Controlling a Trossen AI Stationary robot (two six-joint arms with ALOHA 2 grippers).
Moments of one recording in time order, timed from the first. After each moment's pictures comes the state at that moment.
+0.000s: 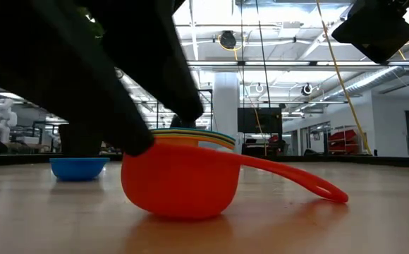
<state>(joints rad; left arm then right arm) -0.70 2.14 1.54 -0.45 -0.44 -0.01 0.72 1.44 0.74 0.13 0.42 0.70</state>
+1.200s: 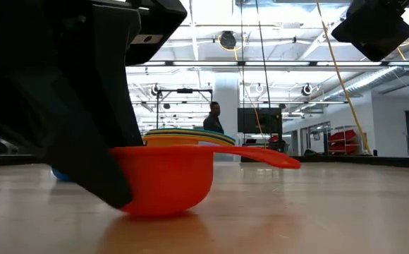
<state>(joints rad) -0.70 2.14 1.46 -0.39 -0.40 0.07 0.72 1.44 0.74 0.13 0.41 0.66</state>
